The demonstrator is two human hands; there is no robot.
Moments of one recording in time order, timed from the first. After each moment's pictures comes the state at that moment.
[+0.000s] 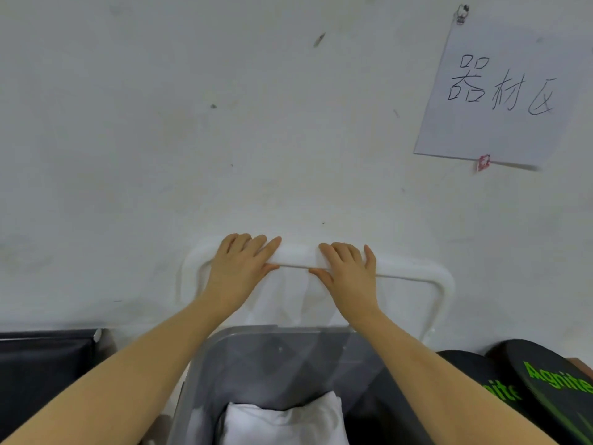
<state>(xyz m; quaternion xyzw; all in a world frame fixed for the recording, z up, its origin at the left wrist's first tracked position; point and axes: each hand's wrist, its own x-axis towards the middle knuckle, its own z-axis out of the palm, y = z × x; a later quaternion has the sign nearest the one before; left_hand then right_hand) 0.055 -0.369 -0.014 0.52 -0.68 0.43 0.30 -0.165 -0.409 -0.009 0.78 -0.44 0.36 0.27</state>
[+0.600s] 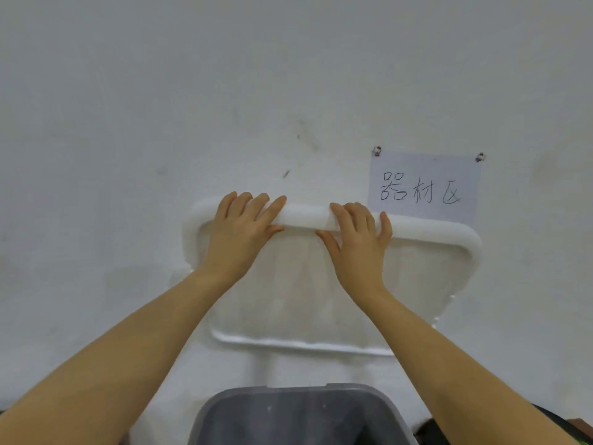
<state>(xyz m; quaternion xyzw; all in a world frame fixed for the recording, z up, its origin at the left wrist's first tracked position) 0.007 -0.287 0.215 0.43 -0.58 0.59 0.36 -0.200 -0.333 0.195 0.66 -0.35 0.58 0.33</state>
